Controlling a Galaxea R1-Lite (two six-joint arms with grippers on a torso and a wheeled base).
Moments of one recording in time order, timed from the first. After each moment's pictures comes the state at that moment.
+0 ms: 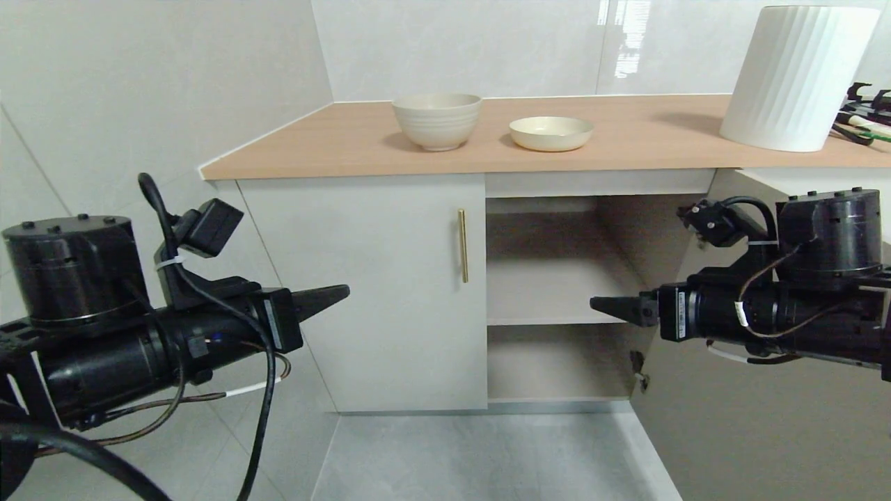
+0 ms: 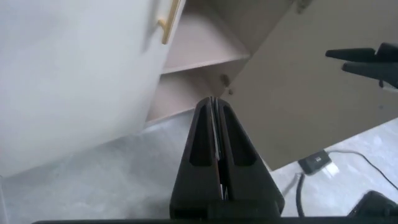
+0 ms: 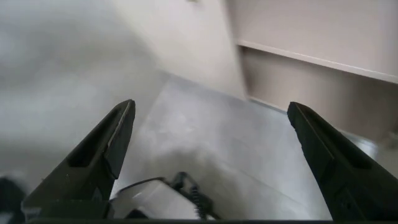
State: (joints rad) left arm -0.28 1.47 -0.62 -0.62 -0.37 -0.29; right arm 0.40 1.58 -0.82 -0.38 0.21 0.19
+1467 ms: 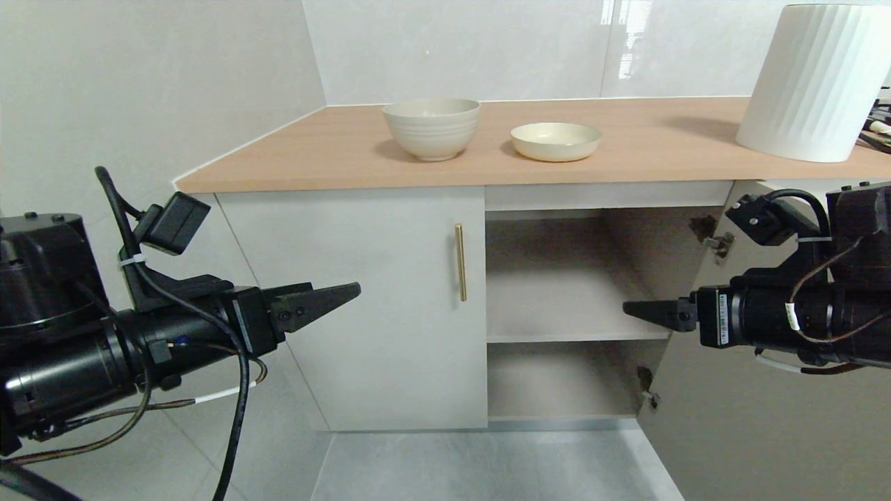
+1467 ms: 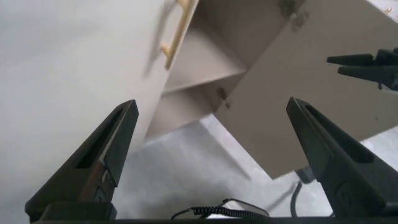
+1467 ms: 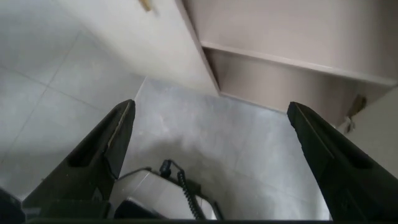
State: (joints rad) left arm -0.24 1.42 -0.60 -0.62 -0.44 -0.31; right arm 0.40 1.46 -0.83 -0.19 0.13 0.19
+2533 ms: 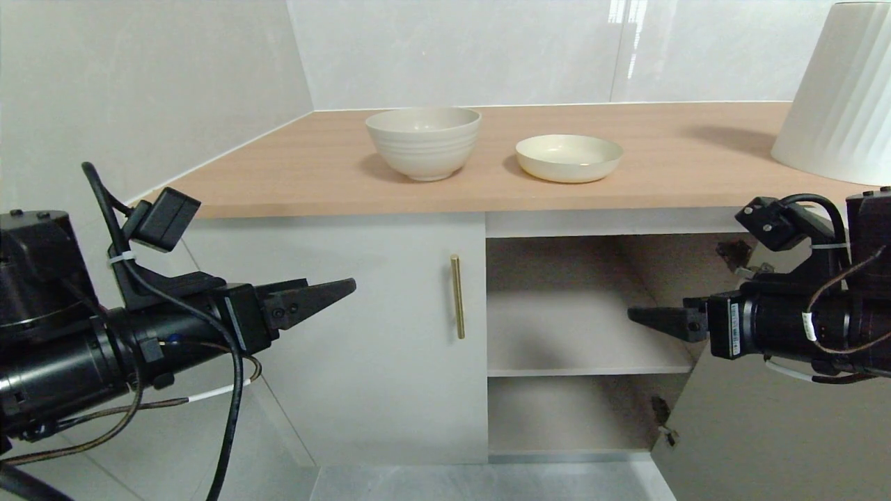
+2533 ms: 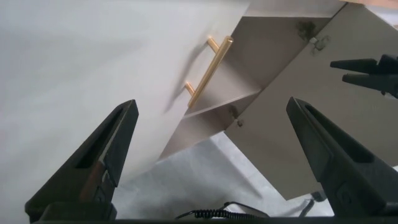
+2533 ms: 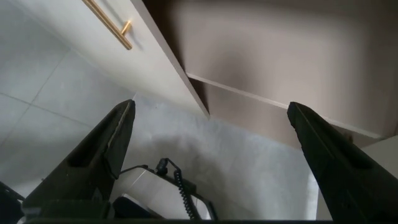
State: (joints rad) left arm -0.24 1.40 -0.60 -0.62 -0.44 -0.31; right arm 0.40 1.42 -0.79 -0.22 0.14 0.15
